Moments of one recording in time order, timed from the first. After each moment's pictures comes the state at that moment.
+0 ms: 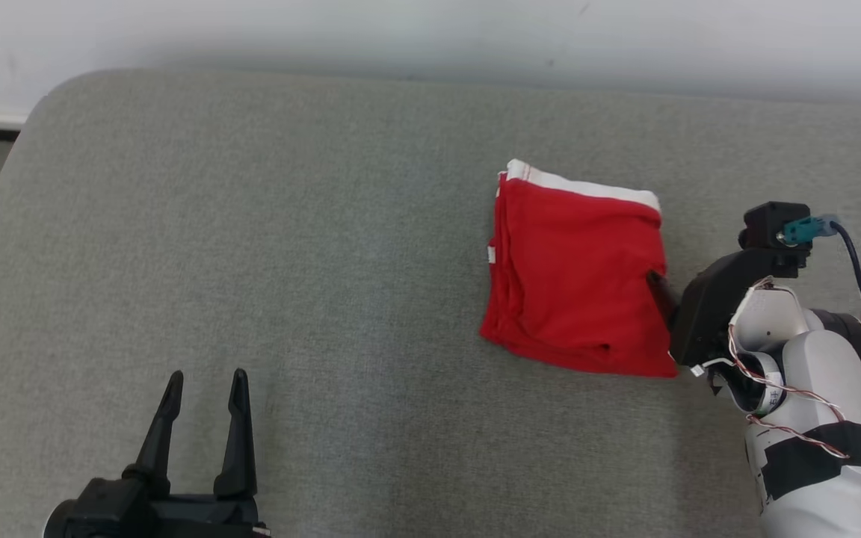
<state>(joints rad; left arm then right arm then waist) -0.04 0.05 -0.02 0.07 -0.23 -0.13 -0.26 -0.60 -0.07 -0.11 0.49 0.18 0.13 0.62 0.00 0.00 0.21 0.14</state>
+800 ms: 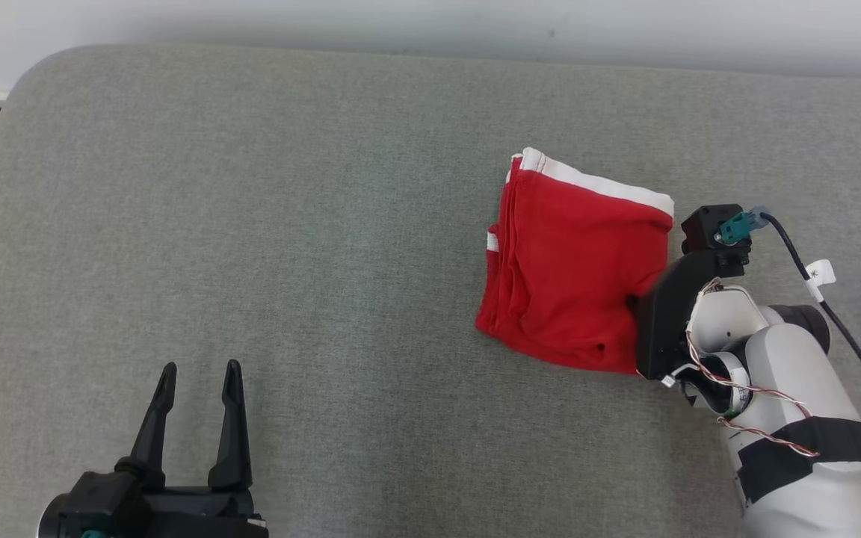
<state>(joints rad) -0.06 0.05 -0.02 0.07 -0.24 -0.13 -0.26 -0.61 -0.07 0.01 0.50 0.17 0.13 0.76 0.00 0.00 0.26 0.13</state>
